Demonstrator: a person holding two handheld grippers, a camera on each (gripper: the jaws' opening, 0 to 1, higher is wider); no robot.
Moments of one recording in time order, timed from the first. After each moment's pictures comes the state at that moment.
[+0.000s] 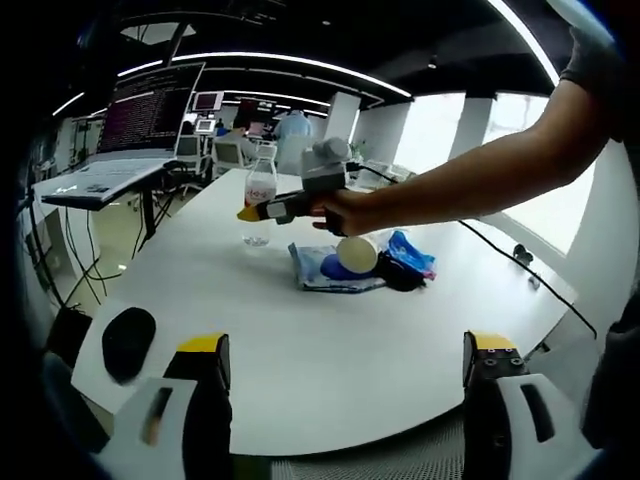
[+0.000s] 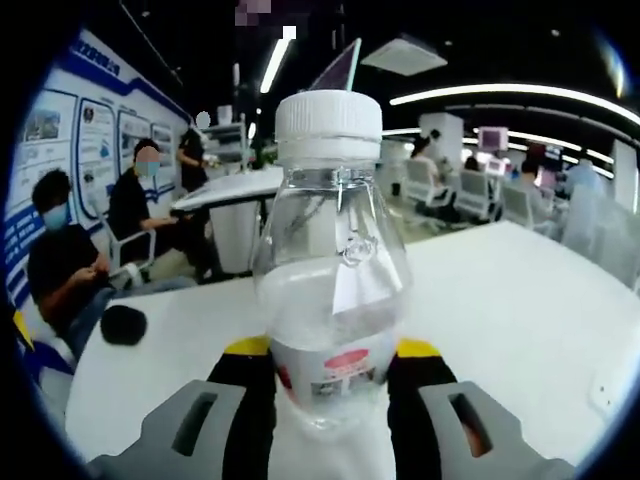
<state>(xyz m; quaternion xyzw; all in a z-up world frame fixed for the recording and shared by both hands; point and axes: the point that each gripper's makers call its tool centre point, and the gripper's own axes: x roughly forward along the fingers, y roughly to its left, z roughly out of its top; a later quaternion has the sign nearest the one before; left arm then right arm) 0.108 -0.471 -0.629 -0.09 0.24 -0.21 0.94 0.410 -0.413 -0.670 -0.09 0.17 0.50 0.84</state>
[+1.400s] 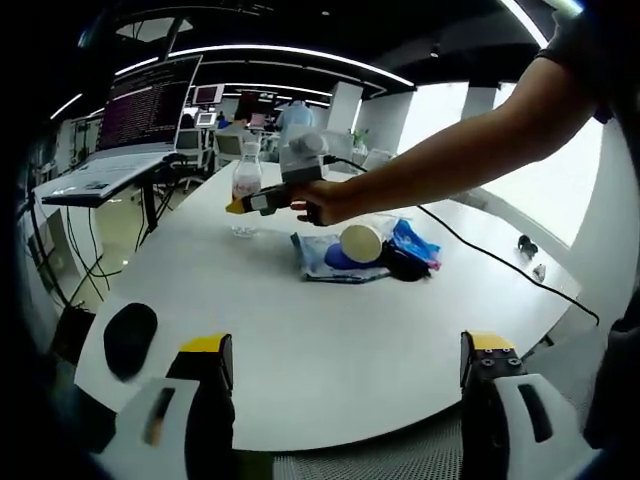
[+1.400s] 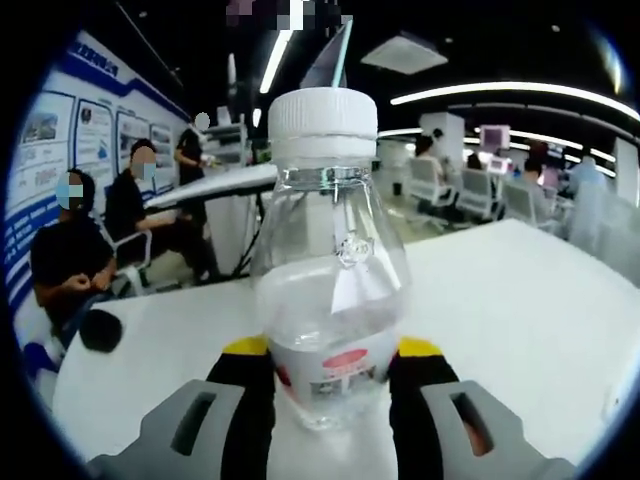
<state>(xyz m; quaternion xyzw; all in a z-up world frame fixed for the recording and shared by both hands) 0.110 -0.472 -0.634 -0.08 0.26 -0.20 0.94 0.441 -0.392 -0.683 -0.08 0.18 0.50 0.85</state>
